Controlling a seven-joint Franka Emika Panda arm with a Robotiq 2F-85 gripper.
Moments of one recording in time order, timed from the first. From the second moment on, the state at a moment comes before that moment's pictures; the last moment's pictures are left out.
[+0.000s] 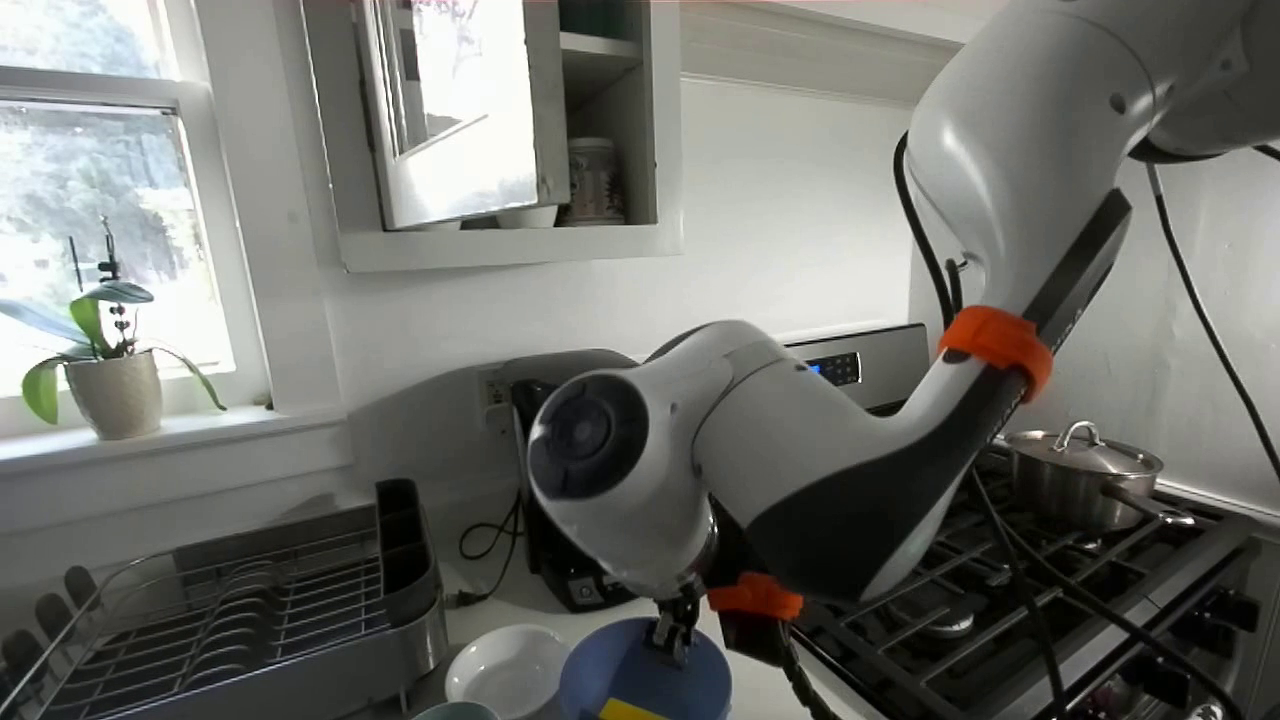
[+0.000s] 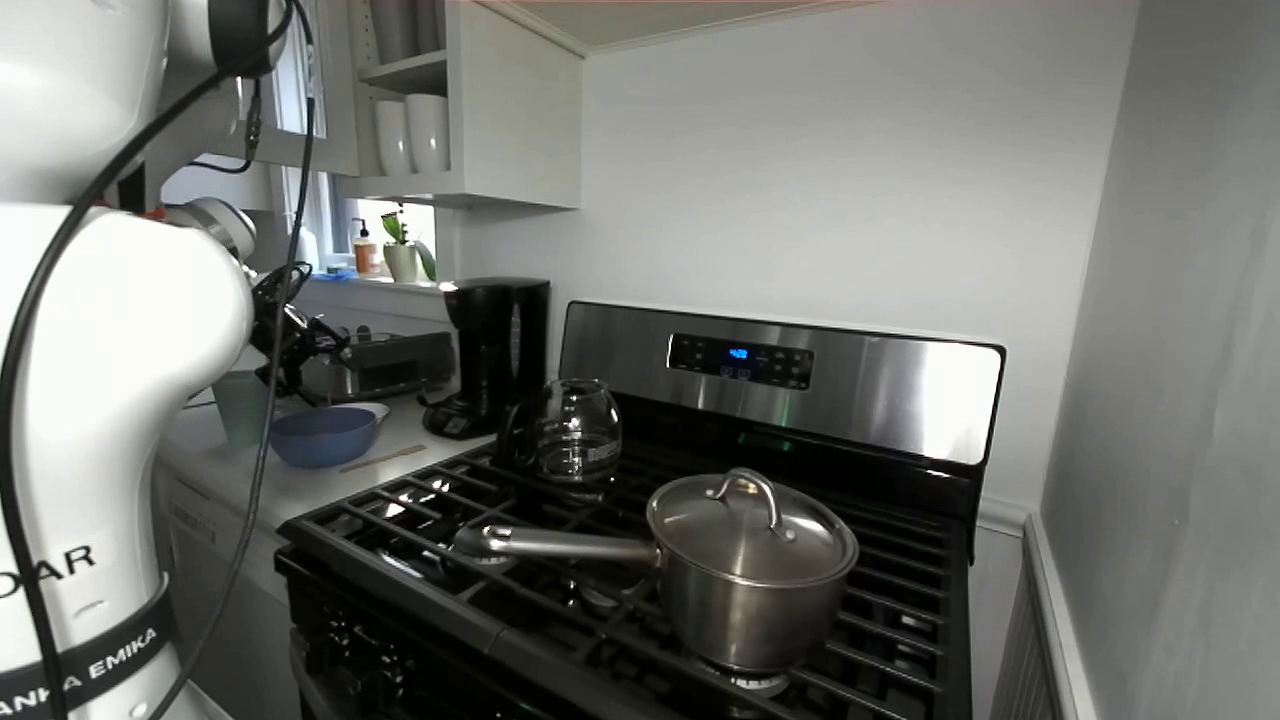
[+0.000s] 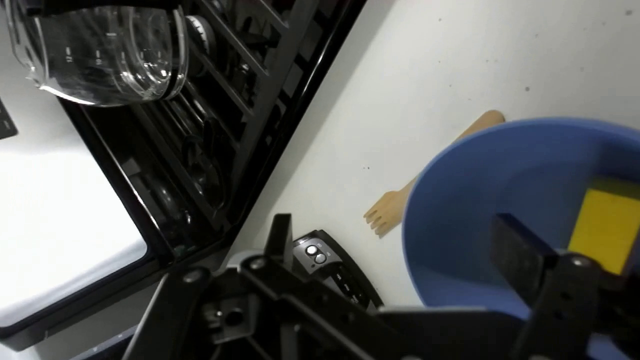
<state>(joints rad) 0.73 0.46 0.30 -1.89 -0.90 1.88 0.93</state>
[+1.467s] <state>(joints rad) 0.36 -0.18 0.46 -2.15 0.12 1.99 0.43</state>
